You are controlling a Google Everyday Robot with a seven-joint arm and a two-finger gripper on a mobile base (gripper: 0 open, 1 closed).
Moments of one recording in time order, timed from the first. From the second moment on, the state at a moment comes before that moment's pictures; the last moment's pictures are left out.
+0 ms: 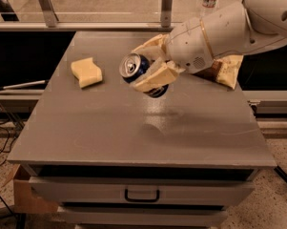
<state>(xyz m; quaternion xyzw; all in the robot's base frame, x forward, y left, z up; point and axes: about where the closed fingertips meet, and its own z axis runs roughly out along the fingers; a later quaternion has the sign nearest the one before) 0.510 0.003 0.963 -0.68 0.54 0.25 0.43</state>
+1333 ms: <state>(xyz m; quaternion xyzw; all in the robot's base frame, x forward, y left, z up) 0.516 0.002 0.925 -0.54 0.55 0.41 0.50</state>
